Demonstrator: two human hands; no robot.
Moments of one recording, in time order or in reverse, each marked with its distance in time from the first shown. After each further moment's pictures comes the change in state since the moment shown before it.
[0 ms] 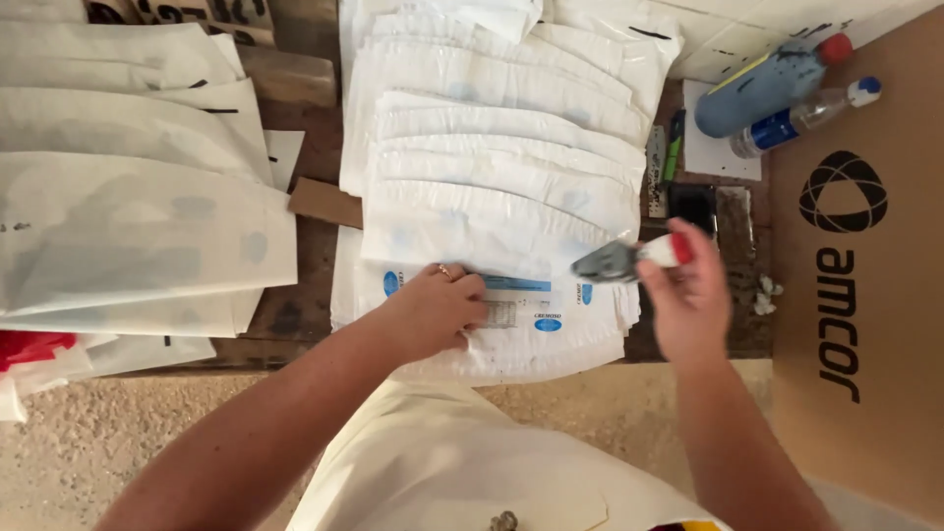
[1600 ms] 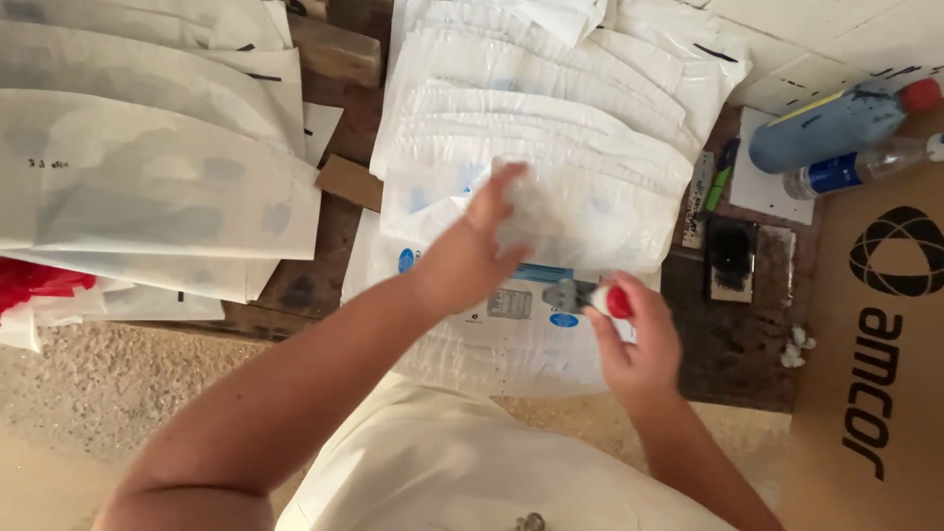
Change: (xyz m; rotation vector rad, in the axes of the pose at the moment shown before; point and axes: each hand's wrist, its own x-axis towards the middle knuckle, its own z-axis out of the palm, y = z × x) left_hand 0.024 0.031 -0.118 -1.011 0.456 -0.473; right_hand -0.013 0.030 0.048 -0.171 -0.098 -0.433
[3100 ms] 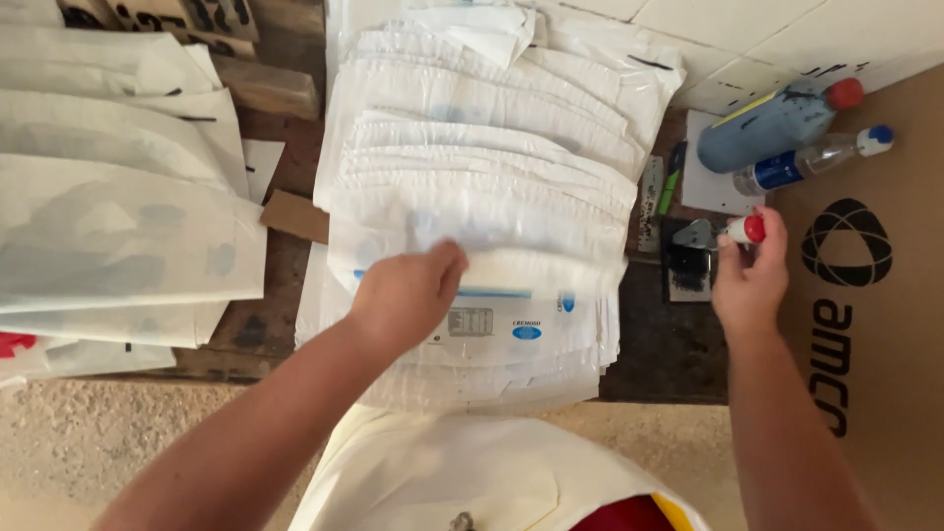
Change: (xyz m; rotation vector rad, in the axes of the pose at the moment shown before) left_hand 0.009 -0.025 0.010 0.621 -0.076 -0.240; right_hand 0.066 0.153 -0.105 -0.163 0.024 0.458
